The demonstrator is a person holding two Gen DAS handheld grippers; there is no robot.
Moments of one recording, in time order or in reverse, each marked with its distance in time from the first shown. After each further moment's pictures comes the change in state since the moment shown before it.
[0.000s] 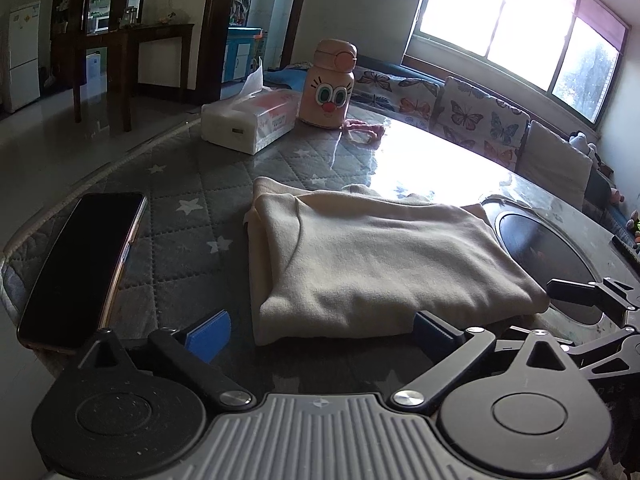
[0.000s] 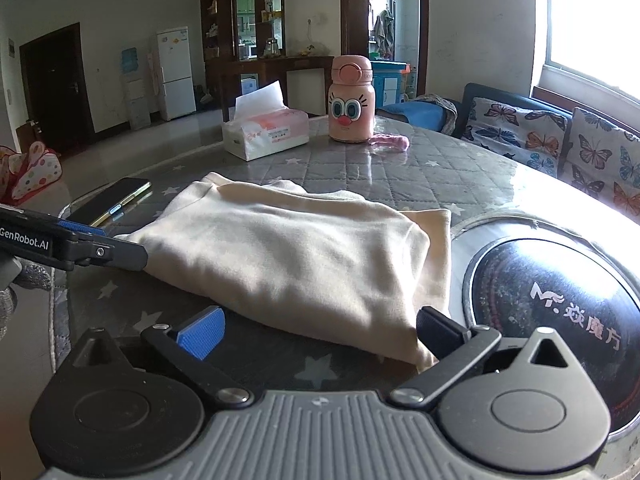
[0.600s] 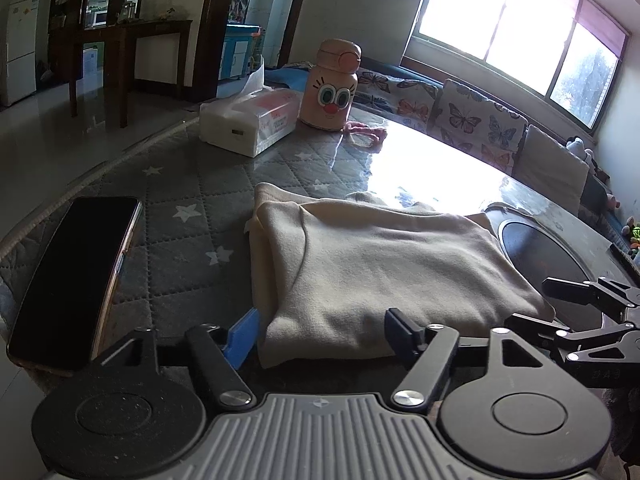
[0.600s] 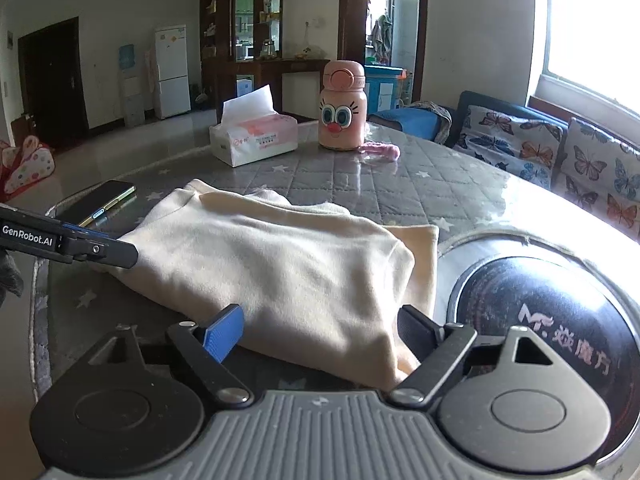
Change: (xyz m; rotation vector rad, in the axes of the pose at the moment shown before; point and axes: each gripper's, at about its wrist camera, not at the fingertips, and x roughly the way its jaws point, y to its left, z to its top) left arm 0.011 0.009 0.009 -0.014 0.005 -0.026; right arm 0.008 -0.012 0.009 -0.016 -0.007 -0.023
